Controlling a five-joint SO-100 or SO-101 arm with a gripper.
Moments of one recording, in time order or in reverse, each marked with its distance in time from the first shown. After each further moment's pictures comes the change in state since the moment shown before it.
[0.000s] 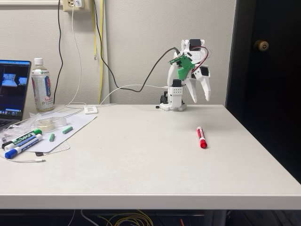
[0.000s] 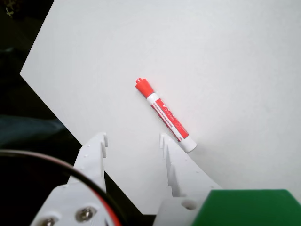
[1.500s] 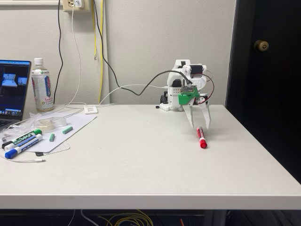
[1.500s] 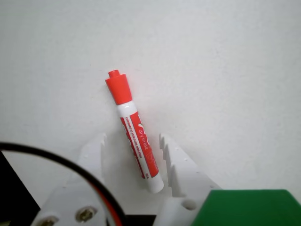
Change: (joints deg) arm 0.9 -18.5 -0.3 -8.1 -24.9
